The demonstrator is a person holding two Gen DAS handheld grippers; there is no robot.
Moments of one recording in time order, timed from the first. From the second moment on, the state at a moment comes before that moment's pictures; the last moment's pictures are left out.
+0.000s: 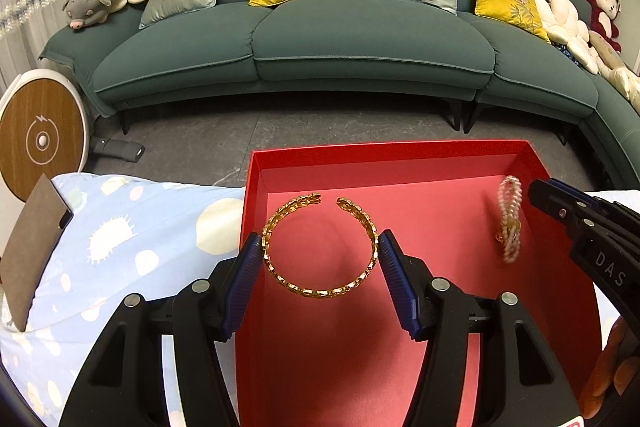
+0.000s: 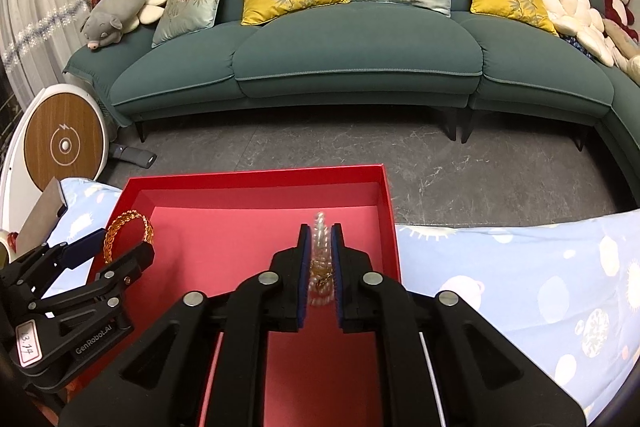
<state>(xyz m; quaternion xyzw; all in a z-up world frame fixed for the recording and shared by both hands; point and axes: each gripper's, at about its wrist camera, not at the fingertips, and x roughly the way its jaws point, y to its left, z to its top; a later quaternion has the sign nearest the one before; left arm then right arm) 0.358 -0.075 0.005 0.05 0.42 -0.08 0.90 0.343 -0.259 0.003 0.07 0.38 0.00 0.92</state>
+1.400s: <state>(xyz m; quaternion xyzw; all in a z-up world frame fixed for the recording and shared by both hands) 0.057 0.059 0.044 -0.01 0.40 -0.05 0.91 0.004 -0.223 0.039 0.13 0.36 0.02 0.92</state>
